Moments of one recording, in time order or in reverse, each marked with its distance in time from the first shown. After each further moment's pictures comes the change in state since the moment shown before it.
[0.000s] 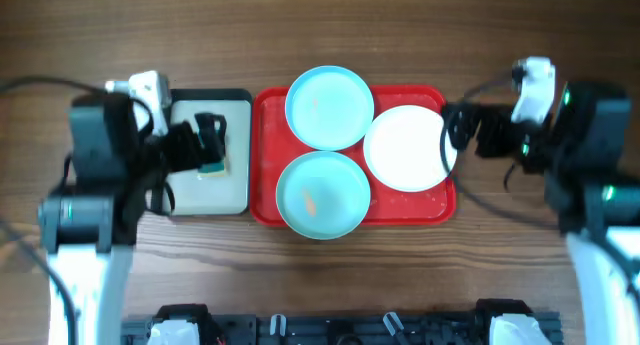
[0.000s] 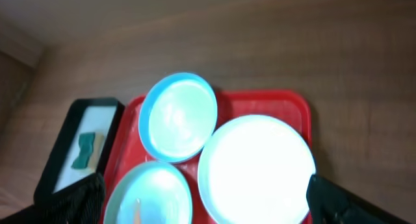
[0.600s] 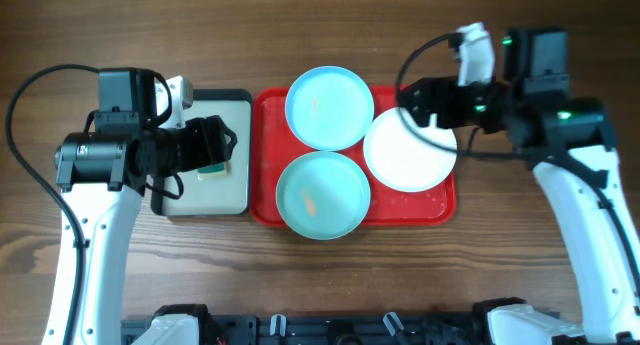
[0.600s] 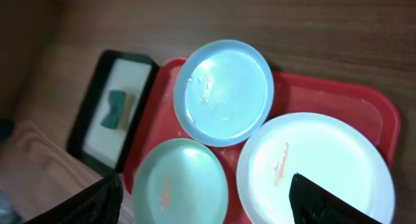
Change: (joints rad) left arm 0.000 0.207 0.062 -0.177 0.095 -0.003; right arm 0.206 0.277 0.193 -0.068 -0.021 -0.035
